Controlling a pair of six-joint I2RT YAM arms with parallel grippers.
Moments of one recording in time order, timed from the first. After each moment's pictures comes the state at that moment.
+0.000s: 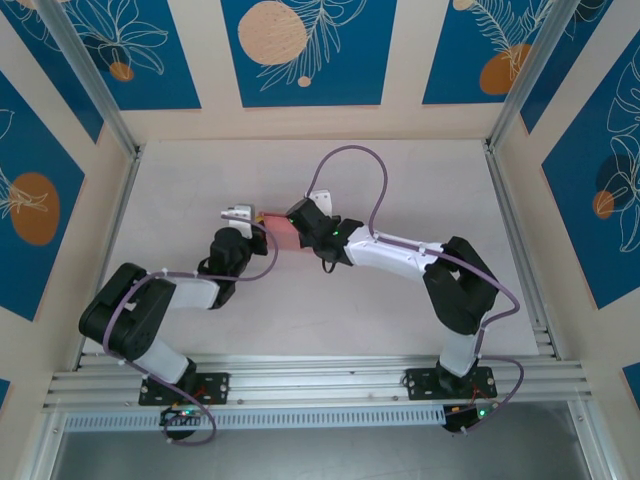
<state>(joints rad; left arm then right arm) -0.47 1.56 0.47 0.83 -0.15 -0.25 0.87 1.81 1.29 -0.38 0.52 0.56</state>
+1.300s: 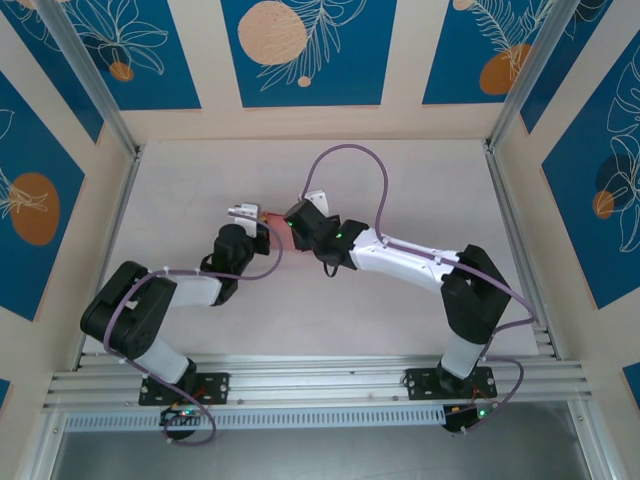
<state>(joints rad) -0.48 1.57 0.51 0.76 -0.16 -0.17 0.91 1.72 1.33 -0.48 0.49 0.50</state>
